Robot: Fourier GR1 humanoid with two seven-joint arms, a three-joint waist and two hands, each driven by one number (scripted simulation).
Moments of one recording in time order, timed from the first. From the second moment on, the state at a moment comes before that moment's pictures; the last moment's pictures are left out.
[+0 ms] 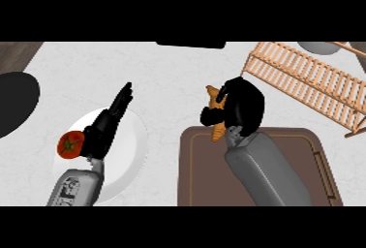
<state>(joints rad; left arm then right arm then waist) -0.21 0.05 -0.08 -1.46 -0.15 -0.03 0.05 -0.58 -0.01 0.34 -1.39 1.02 -0.19 1.10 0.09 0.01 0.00</state>
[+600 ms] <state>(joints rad) -0.21 0.06 -0.07 -1.44 -0.15 -0.03 0.04 -0.95 -0.01 0.33 -1.26 1.21 -0.29 1.22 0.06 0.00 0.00</state>
